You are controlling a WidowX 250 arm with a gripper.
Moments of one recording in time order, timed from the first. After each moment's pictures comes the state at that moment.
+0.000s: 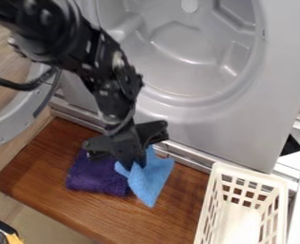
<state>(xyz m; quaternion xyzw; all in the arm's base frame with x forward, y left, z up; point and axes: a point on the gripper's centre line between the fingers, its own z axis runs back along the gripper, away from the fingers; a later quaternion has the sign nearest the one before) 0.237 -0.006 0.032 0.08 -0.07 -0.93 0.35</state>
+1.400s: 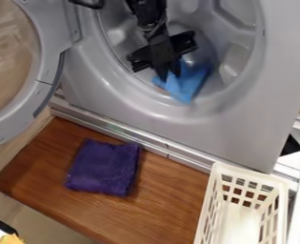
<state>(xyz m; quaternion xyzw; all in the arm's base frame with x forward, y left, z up) 0.391 0.021 0.052 0.12 -0.12 -0.93 0.32</state>
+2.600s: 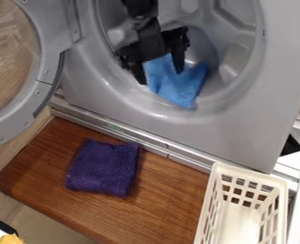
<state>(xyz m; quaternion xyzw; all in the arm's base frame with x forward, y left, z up) 0.366 0.026 0.079 0.10 -0.11 -0.94 0.32</state>
